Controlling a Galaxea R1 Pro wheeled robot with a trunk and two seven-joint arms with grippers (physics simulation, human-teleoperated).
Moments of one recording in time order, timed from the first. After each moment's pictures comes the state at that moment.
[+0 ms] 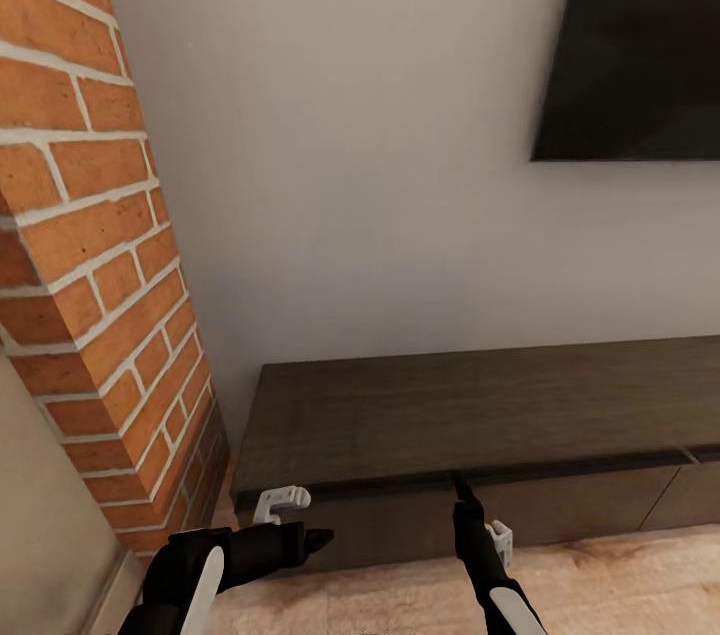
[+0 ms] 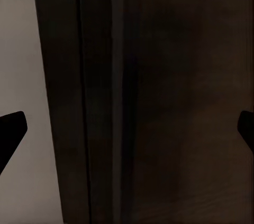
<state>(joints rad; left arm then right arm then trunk) -0.13 -0.12 0.01 -1.48 0.11 0.99 -0.35 -0.37 0.13 -0.23 -0.51 -1.24 0.01 0.48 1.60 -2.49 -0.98</state>
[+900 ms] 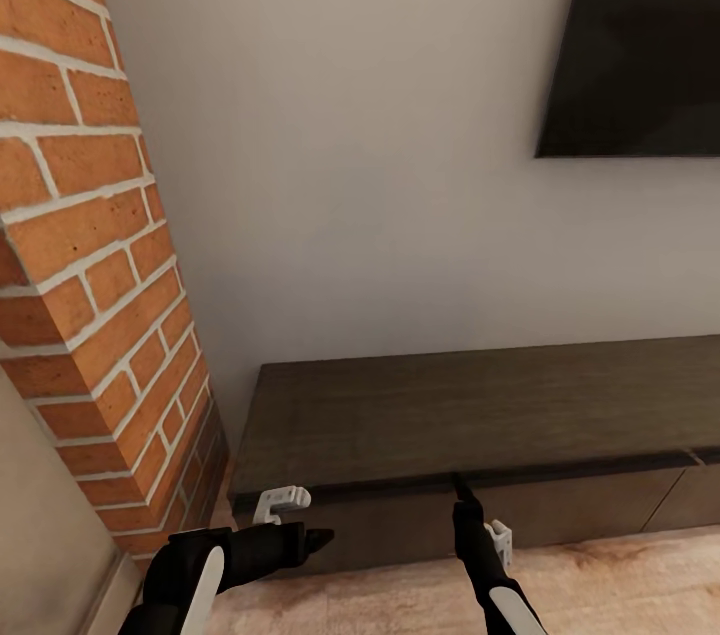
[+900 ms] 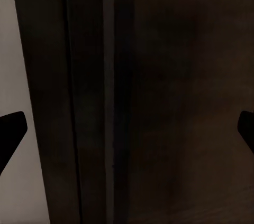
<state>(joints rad) -0.13 -0.12 0.01 -1.48 0.11 0.99 -0.35 -0.37 0.13 -0.23 -0.51 -1.24 0.01 0.48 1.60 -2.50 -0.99</state>
